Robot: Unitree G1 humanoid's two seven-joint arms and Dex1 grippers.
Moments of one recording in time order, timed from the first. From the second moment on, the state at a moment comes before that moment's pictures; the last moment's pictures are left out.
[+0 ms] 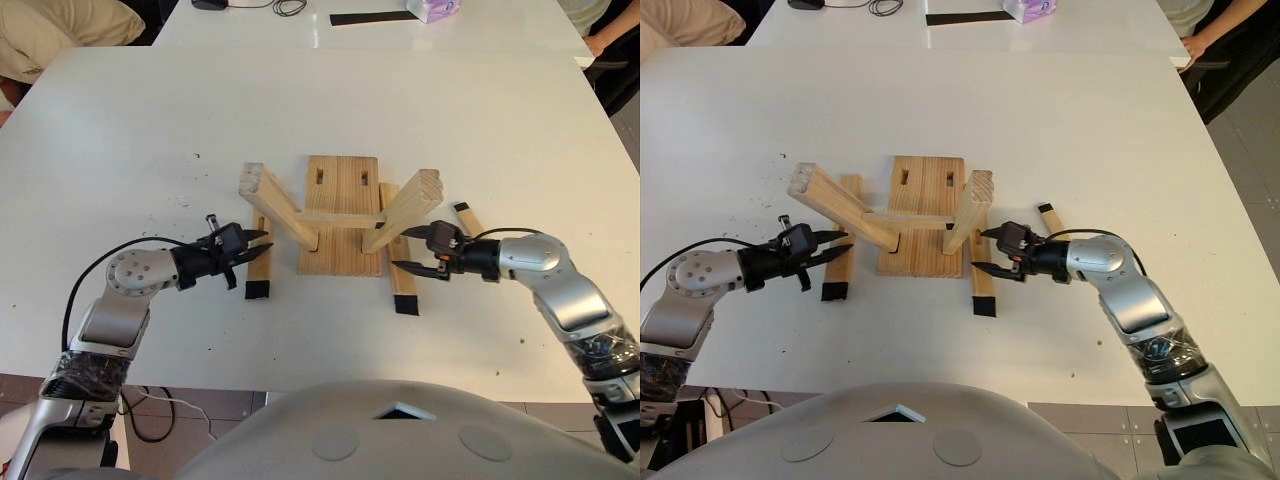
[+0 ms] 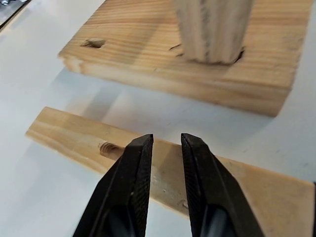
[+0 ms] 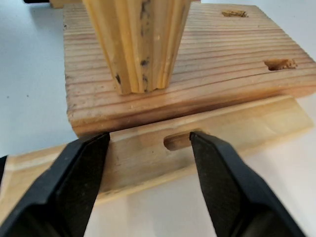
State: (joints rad) left arm 0.10 0.76 -0.05 -0.03 -0.11 -0.04 -0.91; right arm -0.02 -0.73 0.26 -0.17 0.15 0.22 0.94
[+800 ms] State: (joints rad) left arm 0.12 0.80 0.03 -0.01 -0.17 0.03 -0.90; right arm 0.13 -0.88 0.07 -0.27 0.19 0.25 0.96
